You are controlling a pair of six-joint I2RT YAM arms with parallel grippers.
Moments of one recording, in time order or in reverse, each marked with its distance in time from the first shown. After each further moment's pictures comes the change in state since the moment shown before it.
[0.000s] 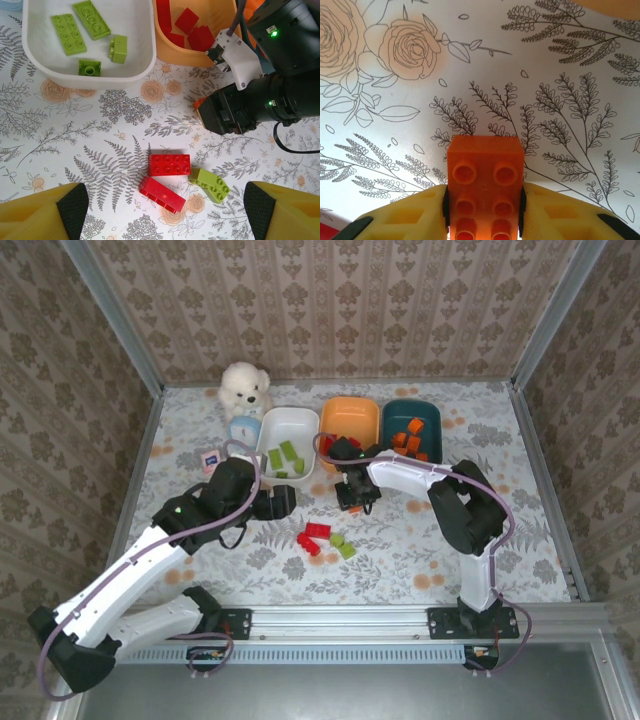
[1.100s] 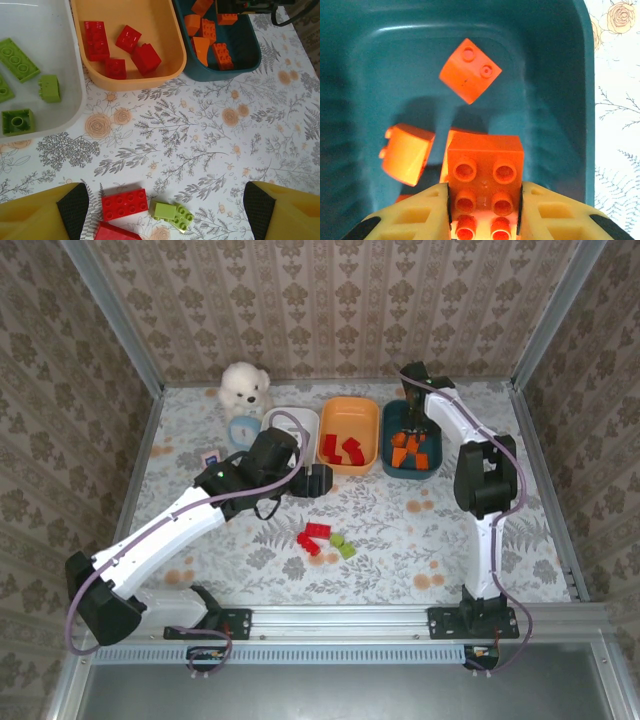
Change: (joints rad) left arm -0.071 0.309 0.227 0.106 0.057 0.072; right arm -0.486 0.234 0.569 -0.242 0.221 -0.072
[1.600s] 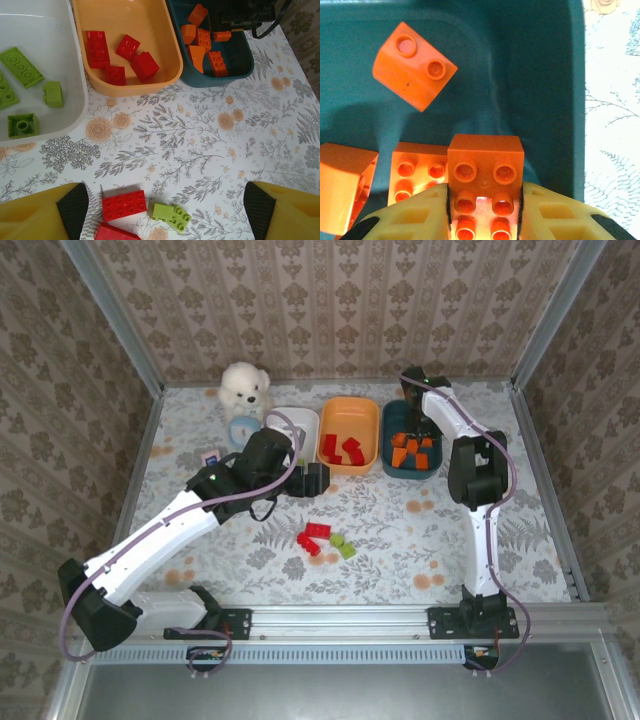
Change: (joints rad) left arm 0.000 -0.039 0.000 -0.005 -0.008 0.000; right arm -0.015 0.121 0.103 -0.098 0.074 0.013
